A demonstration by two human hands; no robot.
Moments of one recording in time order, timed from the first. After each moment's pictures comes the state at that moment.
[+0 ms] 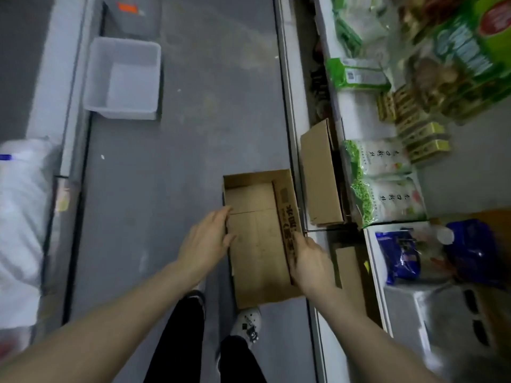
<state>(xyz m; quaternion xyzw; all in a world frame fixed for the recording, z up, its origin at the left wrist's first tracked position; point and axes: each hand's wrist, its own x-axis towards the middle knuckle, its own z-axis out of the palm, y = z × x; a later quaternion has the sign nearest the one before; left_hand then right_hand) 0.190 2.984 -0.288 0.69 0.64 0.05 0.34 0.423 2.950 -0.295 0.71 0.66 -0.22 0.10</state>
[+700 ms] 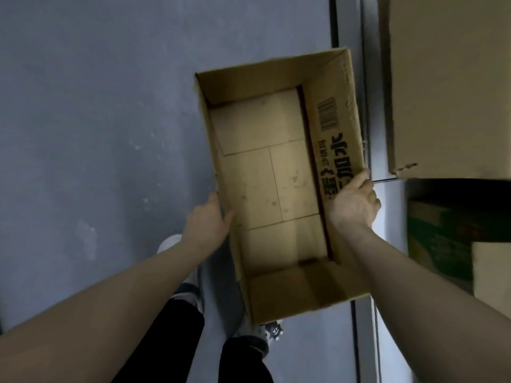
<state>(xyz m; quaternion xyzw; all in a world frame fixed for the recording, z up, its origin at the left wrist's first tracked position) 0.220 3.013 -0.701 0.55 0.68 -0.11 0.48 0.488 3.024 -0.701 0.86 0.43 -0.19 0.20</state>
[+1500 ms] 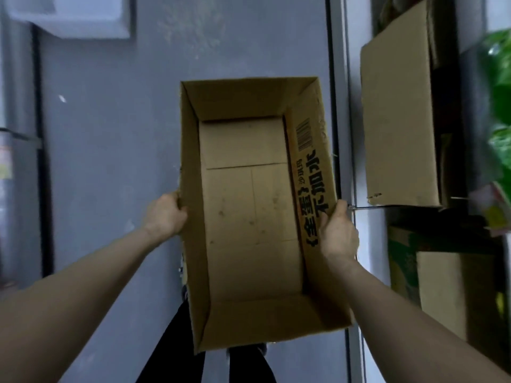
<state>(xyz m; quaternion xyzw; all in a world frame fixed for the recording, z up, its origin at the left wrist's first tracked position) 0.134 3.049 -0.576 0.47 0.78 -0.12 0.40 0.453 3.011 -0.586 0.84 0.47 -0.27 0.03</state>
